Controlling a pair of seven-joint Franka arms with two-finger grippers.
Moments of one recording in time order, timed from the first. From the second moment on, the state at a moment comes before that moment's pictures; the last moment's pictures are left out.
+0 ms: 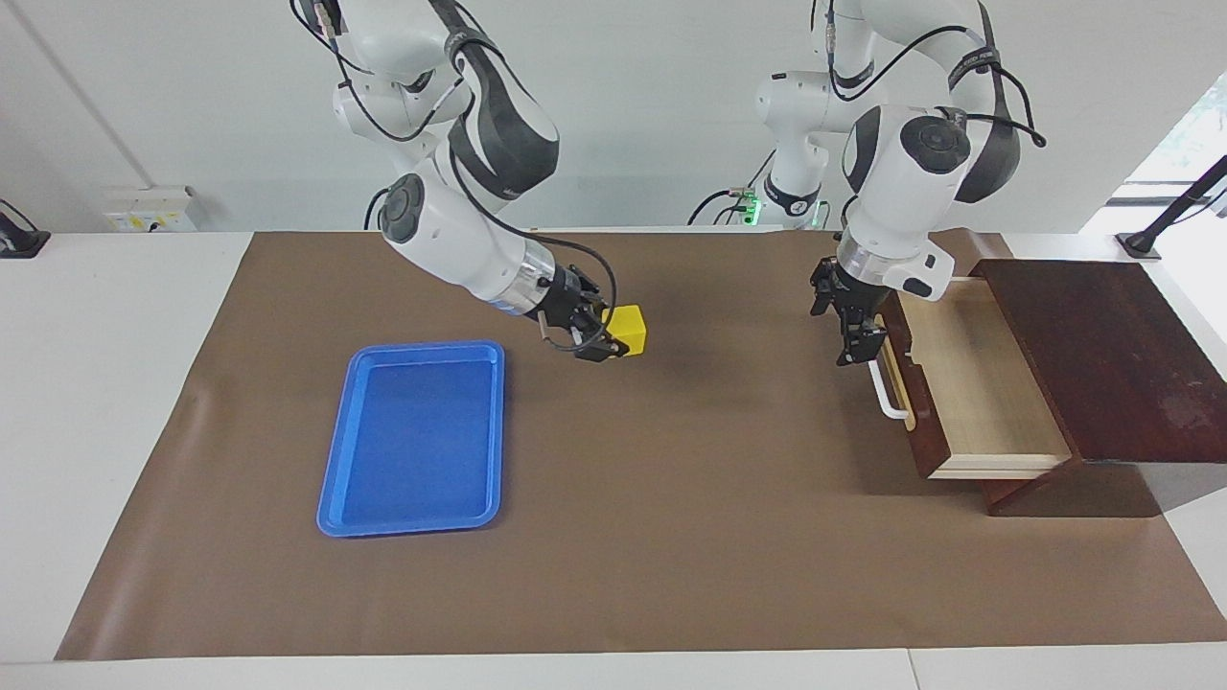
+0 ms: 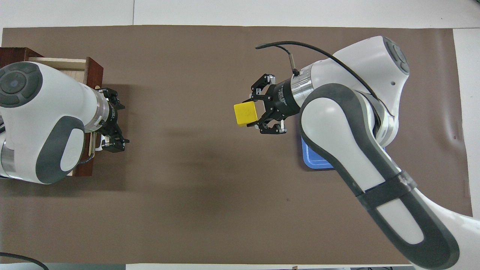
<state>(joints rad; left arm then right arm) -0.18 0.03 -0.10 -1.95 0.03 1.99 -1.94 0.26 0.28 0.09 -1.66 0.72 2.00 1.46</state>
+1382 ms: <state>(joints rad) 0.07 0.06 -0.11 -1.98 0.17 2.12 -1.66 -0.20 0.24 0.07 -2.07 0.61 1.99 0.81</state>
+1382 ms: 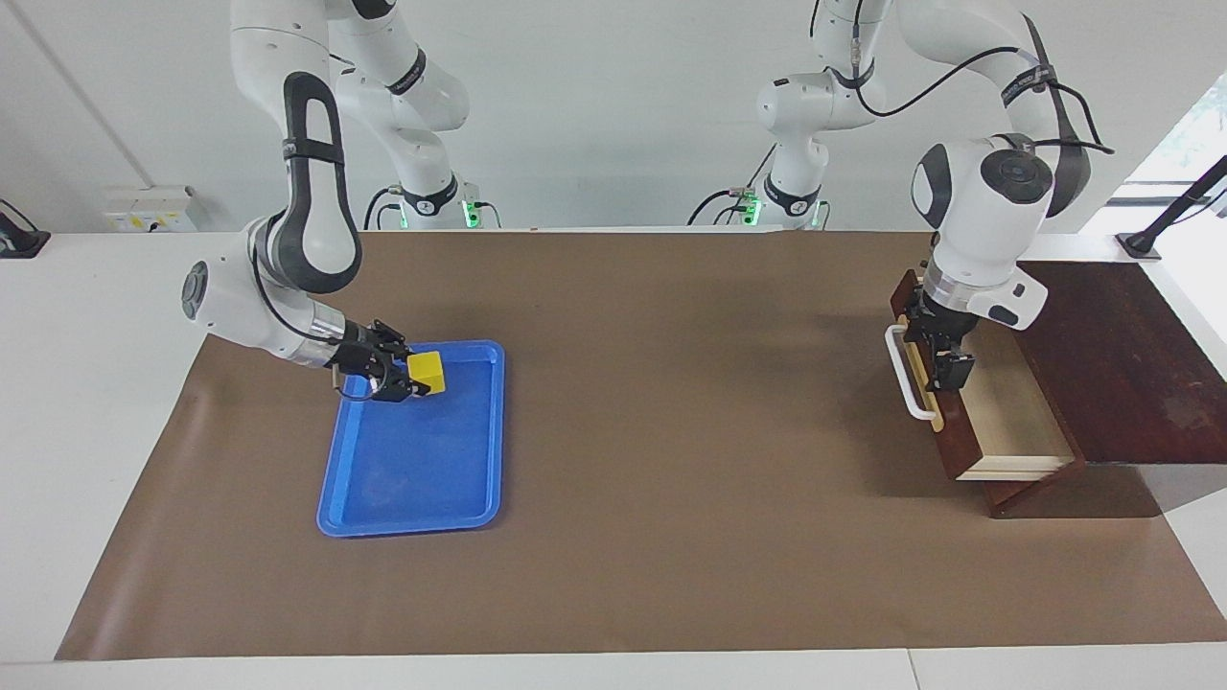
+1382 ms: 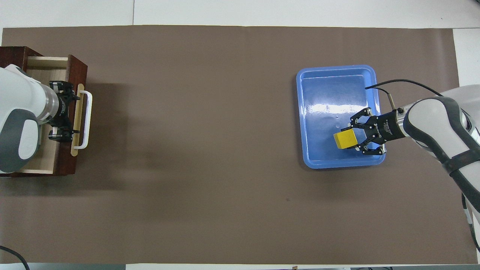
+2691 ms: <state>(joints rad) 0.09 0.04 -0.14 -1.72 0.14 1.77 -1.25 -0.20 0.35 0.08 -2.03 0.73 2.11 0.80</state>
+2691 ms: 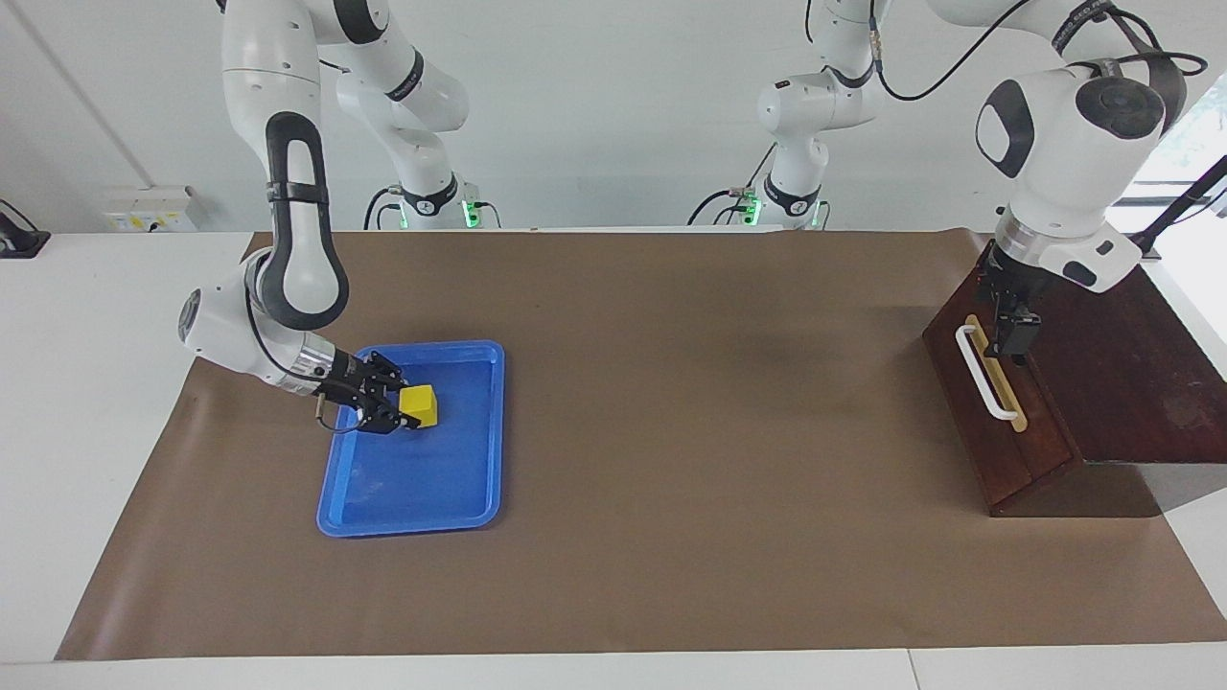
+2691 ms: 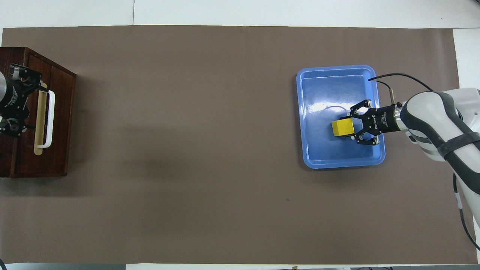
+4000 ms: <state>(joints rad) 0.02 0.02 -0.13 -1.59 0.04 1.46 -0.25 -0.18 0.05 0.07 -1.92 0.50 1.73 0.79</state>
